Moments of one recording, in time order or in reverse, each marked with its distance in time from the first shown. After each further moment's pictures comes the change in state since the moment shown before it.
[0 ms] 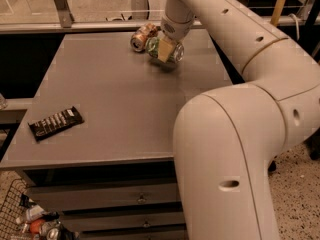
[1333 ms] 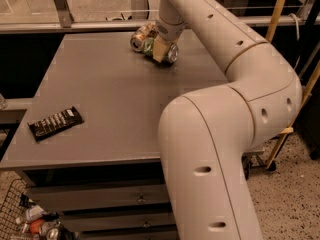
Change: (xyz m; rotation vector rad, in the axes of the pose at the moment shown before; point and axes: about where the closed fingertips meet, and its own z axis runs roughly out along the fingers) arm -0.021 -0.006 0.025 0.001 0.007 0.012
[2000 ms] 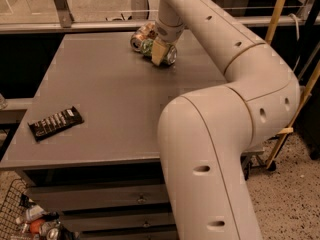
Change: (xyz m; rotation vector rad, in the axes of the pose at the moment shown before) arm -0.001 0.002 0.008 -0.005 0.005 -0.002
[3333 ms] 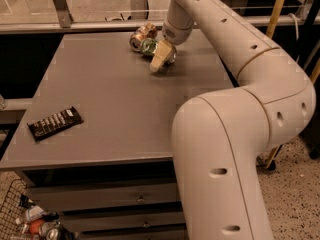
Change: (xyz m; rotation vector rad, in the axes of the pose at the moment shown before) arm 0.014 -0.003 0.000 -0.040 -0.049 0.010
